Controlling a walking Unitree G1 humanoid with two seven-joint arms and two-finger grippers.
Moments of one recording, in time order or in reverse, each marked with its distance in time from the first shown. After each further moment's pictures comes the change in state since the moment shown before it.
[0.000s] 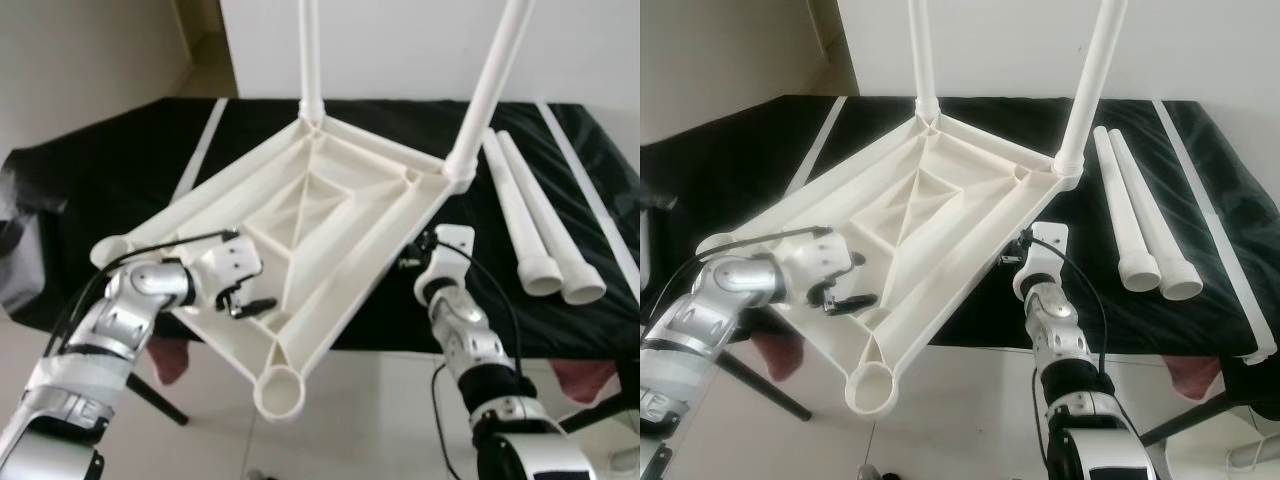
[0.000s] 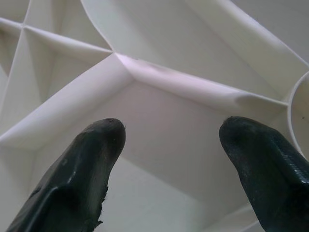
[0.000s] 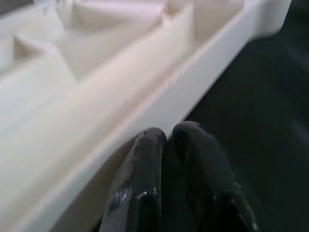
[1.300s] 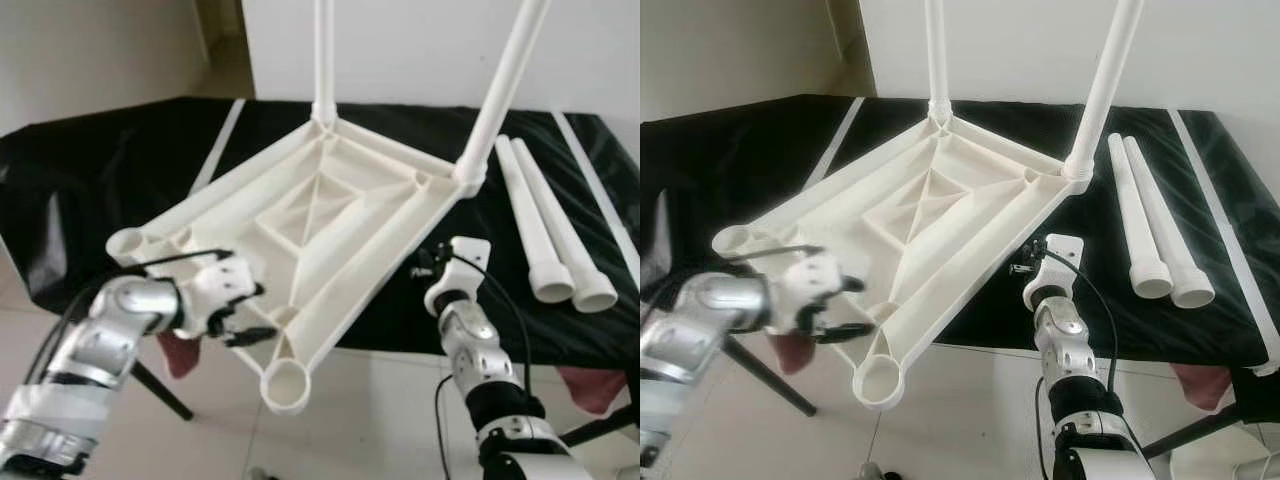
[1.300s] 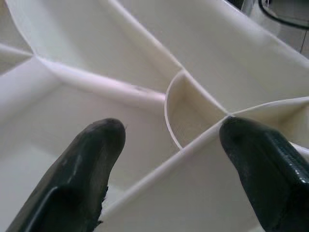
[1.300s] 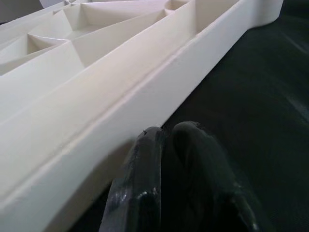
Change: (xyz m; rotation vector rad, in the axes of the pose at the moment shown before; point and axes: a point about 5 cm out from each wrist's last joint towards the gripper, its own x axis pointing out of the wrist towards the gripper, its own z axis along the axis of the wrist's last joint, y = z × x) left arm -0.004 -0.034 0.012 -0.053 -0.079 -0.169; right arm -0.018 -0.012 -0.019 0.030 -0.010 -0.021
